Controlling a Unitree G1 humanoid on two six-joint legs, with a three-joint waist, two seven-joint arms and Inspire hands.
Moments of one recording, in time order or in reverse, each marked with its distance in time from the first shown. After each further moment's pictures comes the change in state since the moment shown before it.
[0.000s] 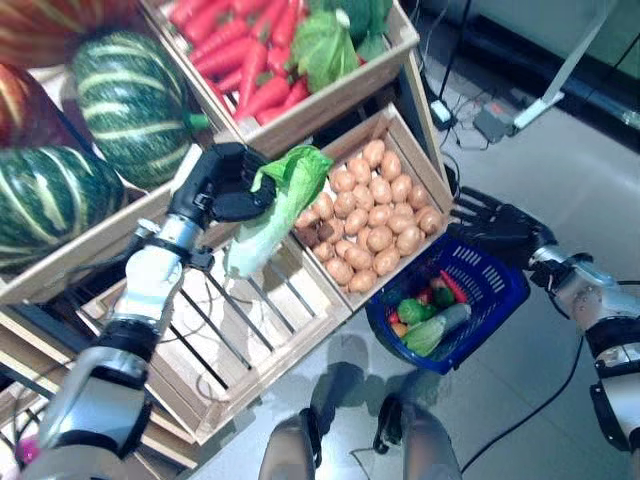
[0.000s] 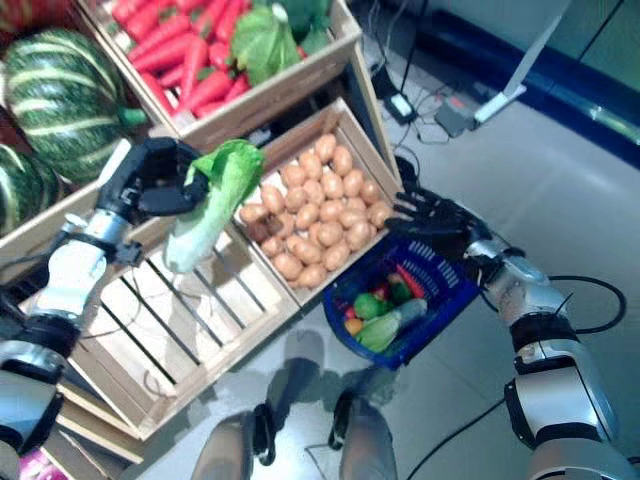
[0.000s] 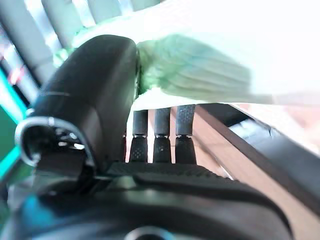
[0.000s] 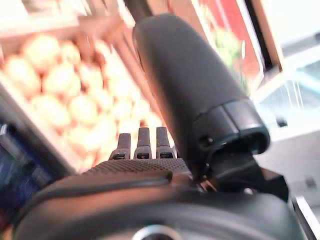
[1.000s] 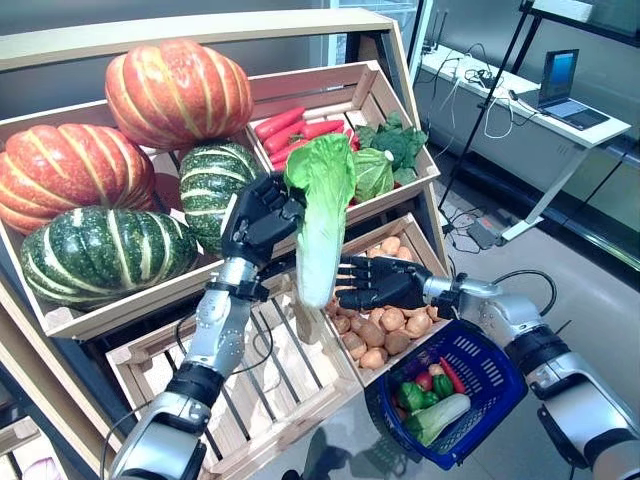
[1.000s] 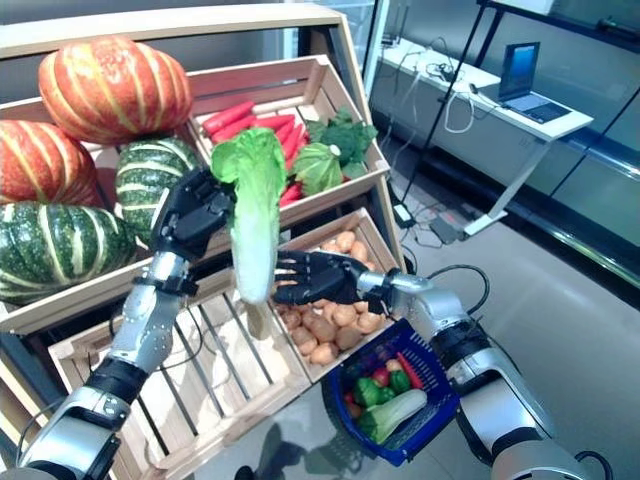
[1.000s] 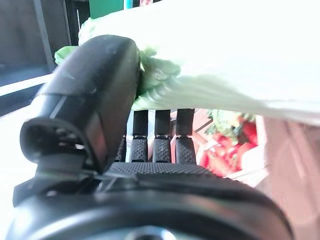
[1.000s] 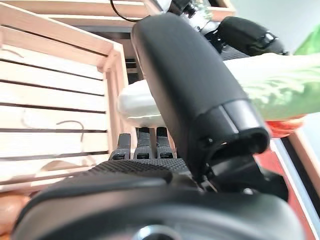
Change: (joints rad) left arm 0.212 -0.290 0.059 -0.262 -0.304 0.102 -0.004; right arm 0.059 0.215 0.260 -0.390 -0.076 0.248 -0.005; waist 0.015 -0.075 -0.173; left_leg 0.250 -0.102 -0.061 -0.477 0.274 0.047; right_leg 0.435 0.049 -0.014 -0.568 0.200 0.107
